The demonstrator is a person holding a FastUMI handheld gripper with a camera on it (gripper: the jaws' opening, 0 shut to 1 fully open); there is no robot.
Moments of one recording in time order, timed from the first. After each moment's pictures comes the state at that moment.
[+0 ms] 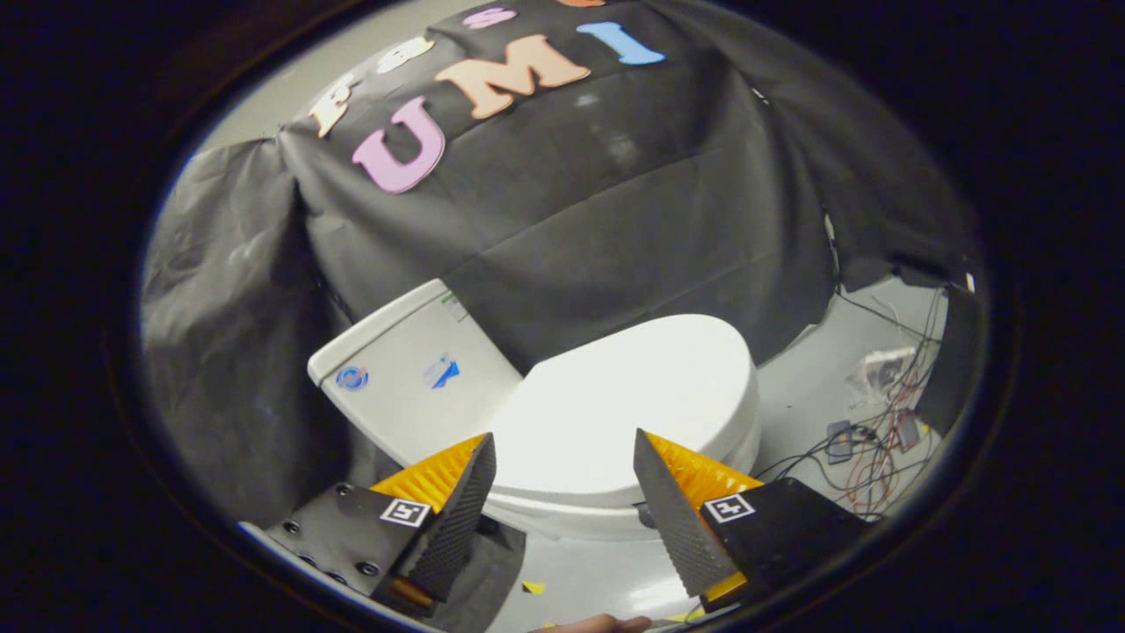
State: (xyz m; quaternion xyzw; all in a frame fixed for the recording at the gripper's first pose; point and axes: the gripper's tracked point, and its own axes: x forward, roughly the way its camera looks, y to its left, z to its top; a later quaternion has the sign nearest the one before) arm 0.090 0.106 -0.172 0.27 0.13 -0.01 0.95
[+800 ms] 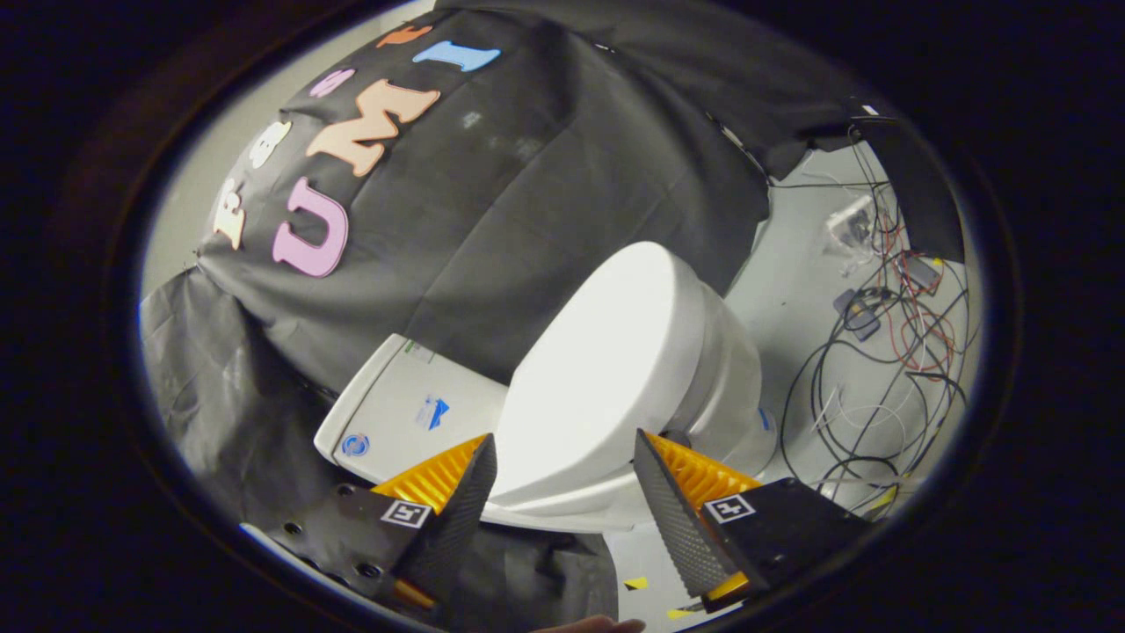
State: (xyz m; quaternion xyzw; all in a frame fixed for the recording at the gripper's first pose) arm 0.080 0.105 -0.245 0.45 0.16 -0.07 0.87
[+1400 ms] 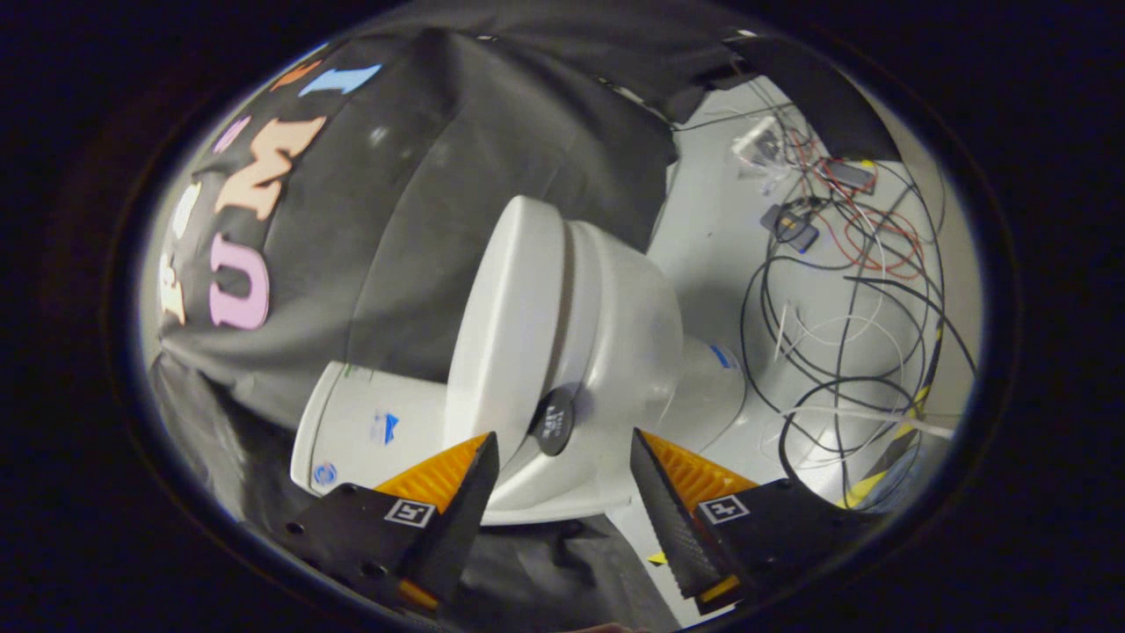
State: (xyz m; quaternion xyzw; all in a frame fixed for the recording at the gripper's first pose) arm 0.068 0.087 -0.329 0.57 0.20 -0.17 0.78
